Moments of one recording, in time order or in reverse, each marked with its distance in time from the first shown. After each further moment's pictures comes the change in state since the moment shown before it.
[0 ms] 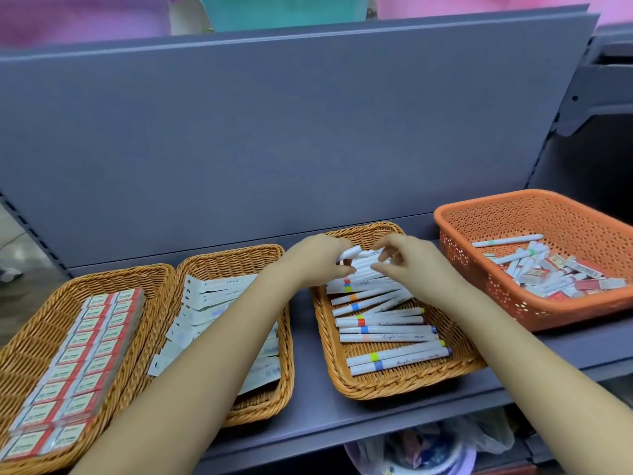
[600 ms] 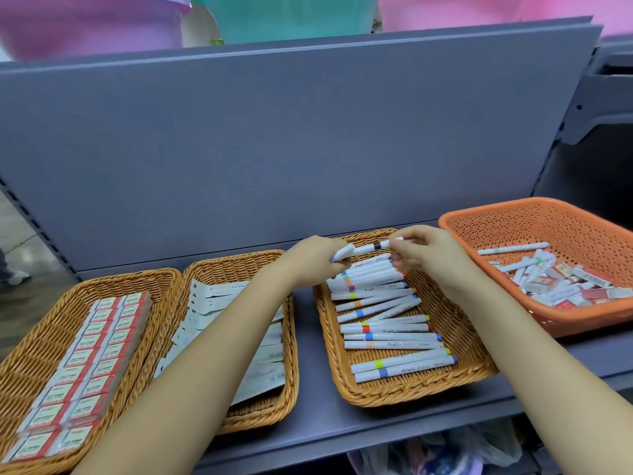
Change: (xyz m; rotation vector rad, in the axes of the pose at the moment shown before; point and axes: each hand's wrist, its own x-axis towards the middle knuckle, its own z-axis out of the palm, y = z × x) left_hand -0.008 -0.006 -0.010 -0.148 -0.009 -0.079; right_hand 0.014 0.011 -0.009 0.742 0.117 0.200
